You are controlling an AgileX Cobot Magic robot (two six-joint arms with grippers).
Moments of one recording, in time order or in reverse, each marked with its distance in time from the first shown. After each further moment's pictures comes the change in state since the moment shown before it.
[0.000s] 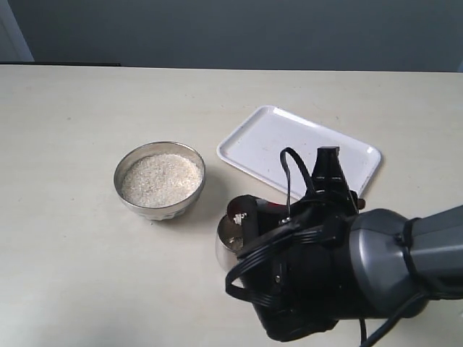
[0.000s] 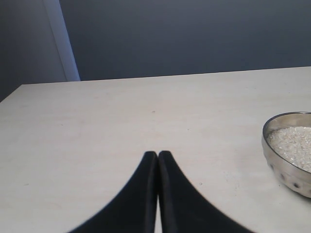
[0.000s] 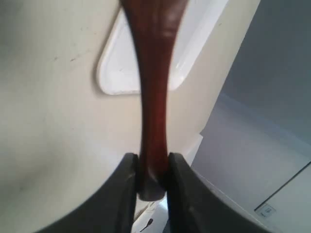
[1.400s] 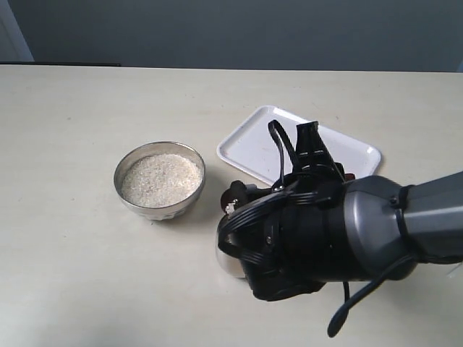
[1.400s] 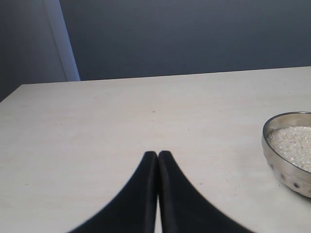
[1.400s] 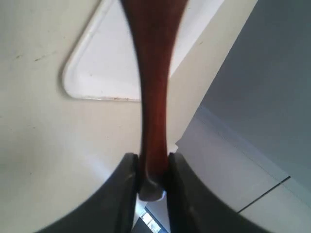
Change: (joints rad) left arm 0.000 0.000 0.000 0.000 0.000 0.000; right arm -0.060 0.000 -0.085 -0.026 0.000 -0.241
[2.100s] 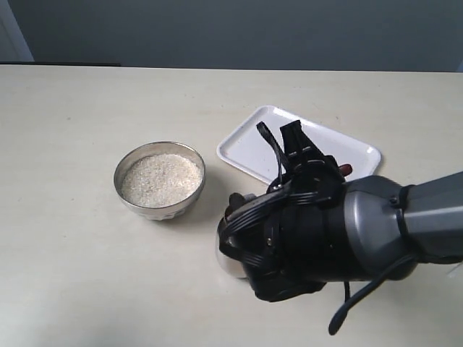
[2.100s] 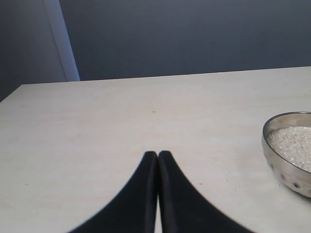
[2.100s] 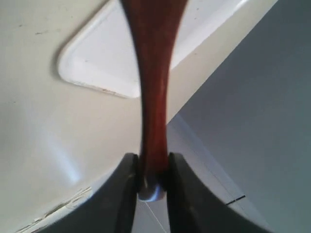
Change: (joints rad) left arm 0.000 0.000 0.000 0.000 0.000 0.000; right arm 0.000 0.000 0.000 -0.040 0.000 -0.204
